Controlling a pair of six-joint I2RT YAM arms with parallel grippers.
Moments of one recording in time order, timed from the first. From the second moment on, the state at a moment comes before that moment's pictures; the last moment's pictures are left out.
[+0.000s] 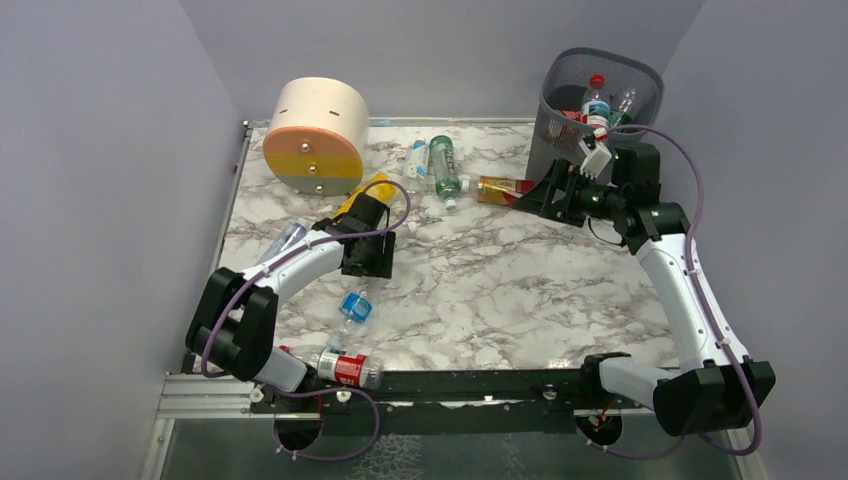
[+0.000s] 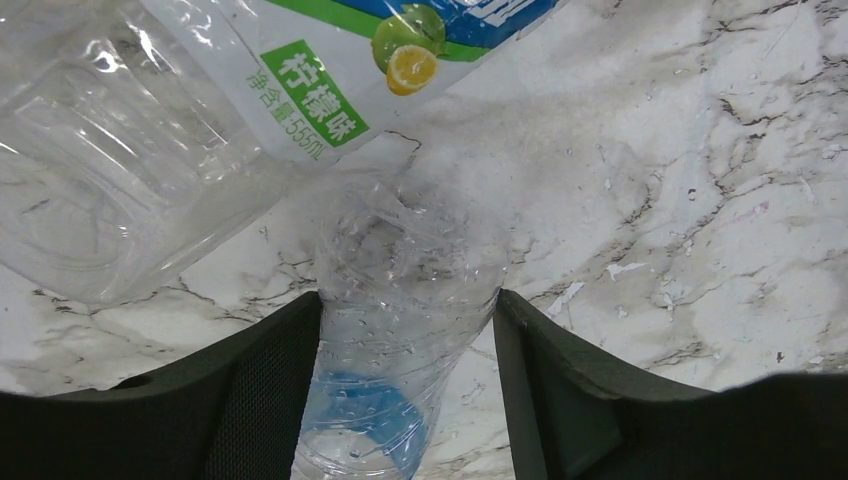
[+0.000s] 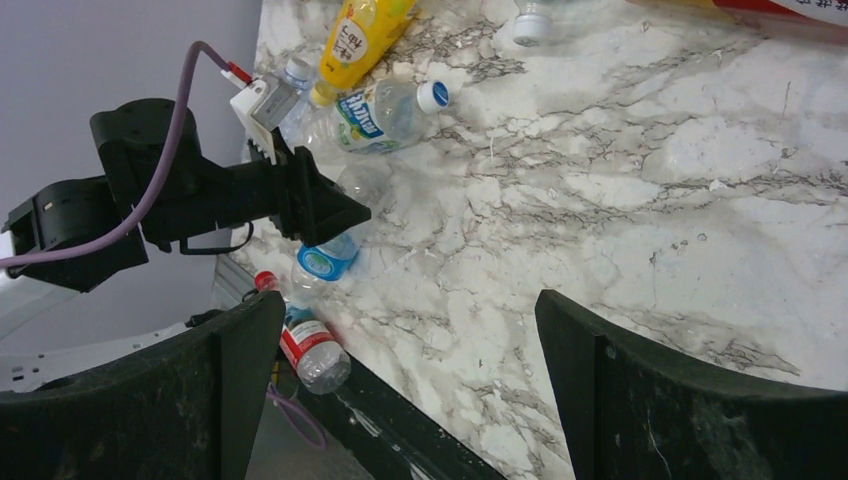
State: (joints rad) left arm -0.49 1.48 0.91 -0.61 0.00 -0.36; right arm 0.09 1.16 1.17 -0.63 -0.64 0.45
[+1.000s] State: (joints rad) left arm -0.49 1.36 1.14 -0.55 0.30 -0.50; right arm 0.33 1.03 0.93 -0.54 -0.60 0.49
